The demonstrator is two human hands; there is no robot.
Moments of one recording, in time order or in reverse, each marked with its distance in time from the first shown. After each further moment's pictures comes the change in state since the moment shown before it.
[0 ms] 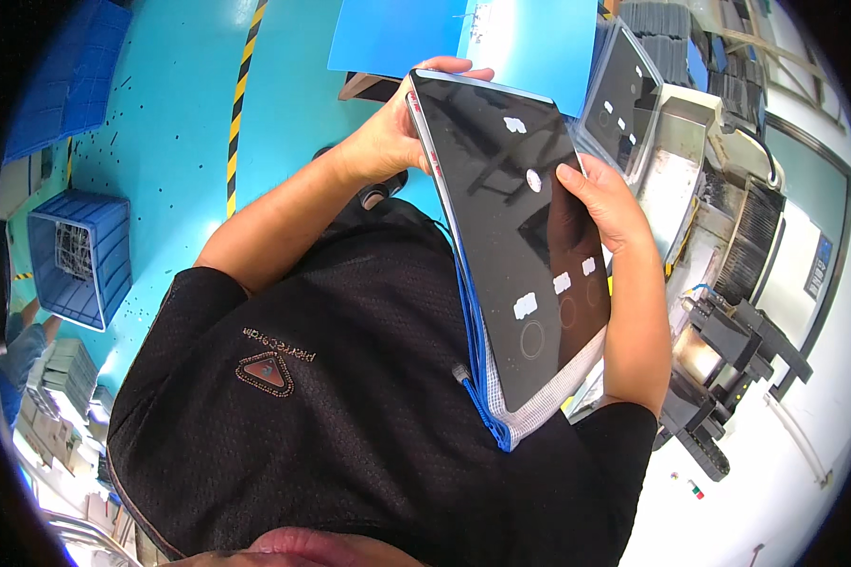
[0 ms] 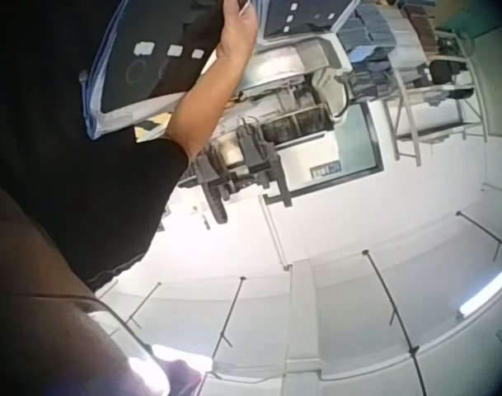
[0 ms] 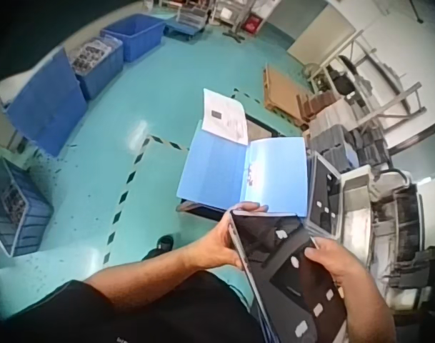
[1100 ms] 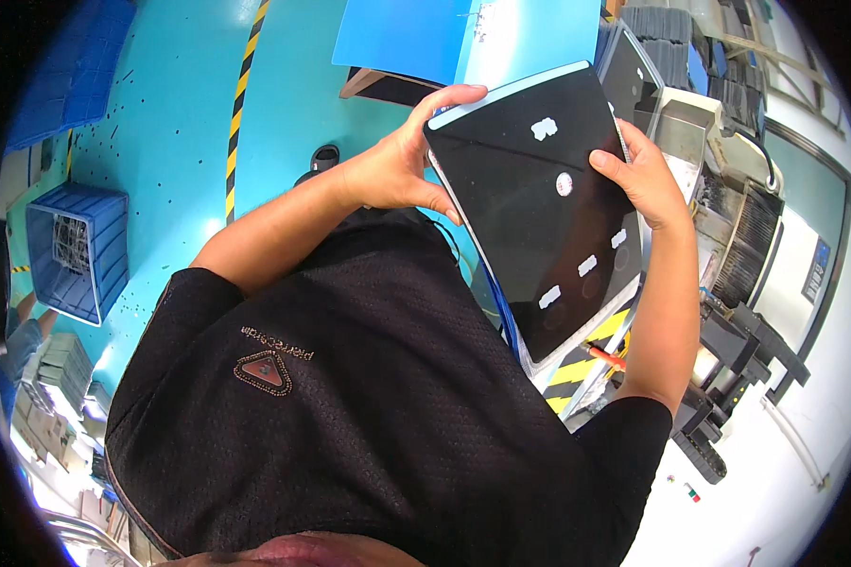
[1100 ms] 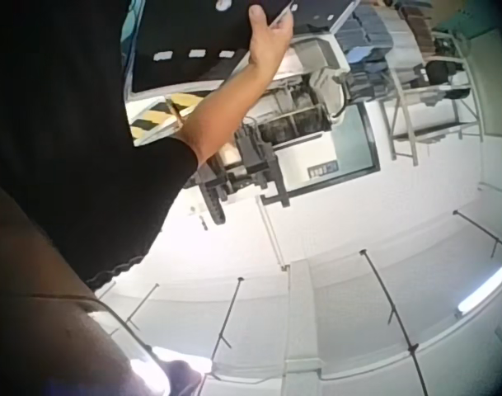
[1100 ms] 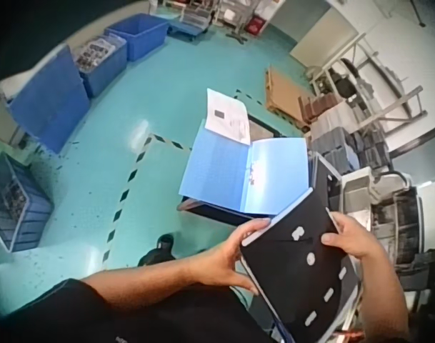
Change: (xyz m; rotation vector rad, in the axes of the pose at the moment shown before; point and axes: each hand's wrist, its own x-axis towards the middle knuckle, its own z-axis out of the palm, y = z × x) left_hand -0.025 0.012 0.030 0.419 -0.119 0.047; right_hand -0.005 -0.043 -0.024 -0.347 0.090 -0.254
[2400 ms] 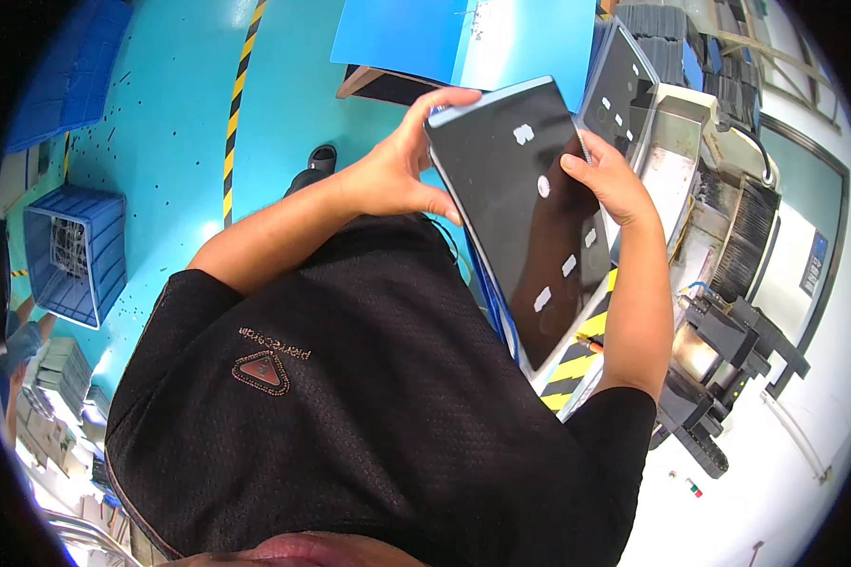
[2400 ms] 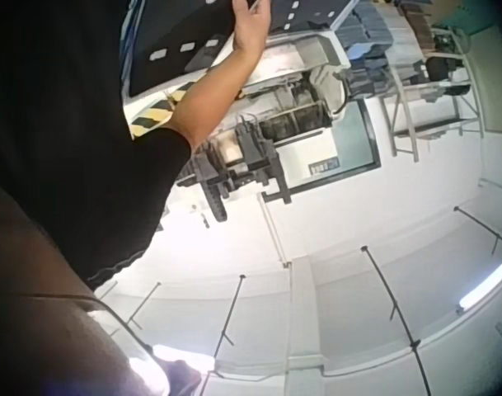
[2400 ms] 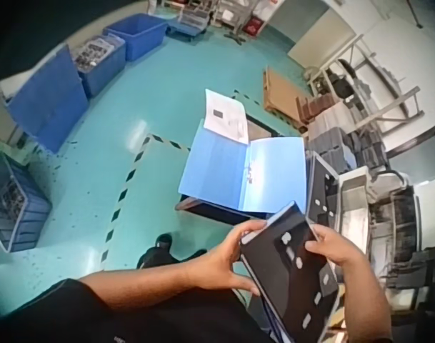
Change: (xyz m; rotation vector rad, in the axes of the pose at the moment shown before) left_hand -0.011 -0.001 0.010 -0.098 0.053 -0.037; right_hand 0.005 0.040 0.024 0.201 -0.156 0.088
